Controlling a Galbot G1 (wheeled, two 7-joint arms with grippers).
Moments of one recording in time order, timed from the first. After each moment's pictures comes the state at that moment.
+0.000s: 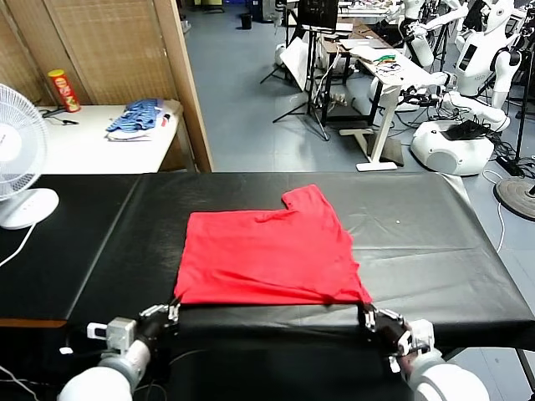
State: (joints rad) left arm 1.61 -1.05 -0.52 -2.22 -0.53 0.56 -0.21; right arm -1.67 1.15 0.56 2.25 0.39 -0.63 0.04
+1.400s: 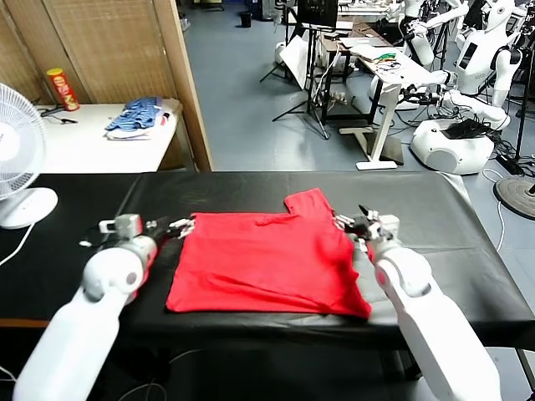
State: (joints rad) left arm 0.80 -1.04 -0.30 -1.63 -0.81 0.66 -0.24; right arm -0.55 1.23 0.13 1.29 0.52 -0.51 0.13
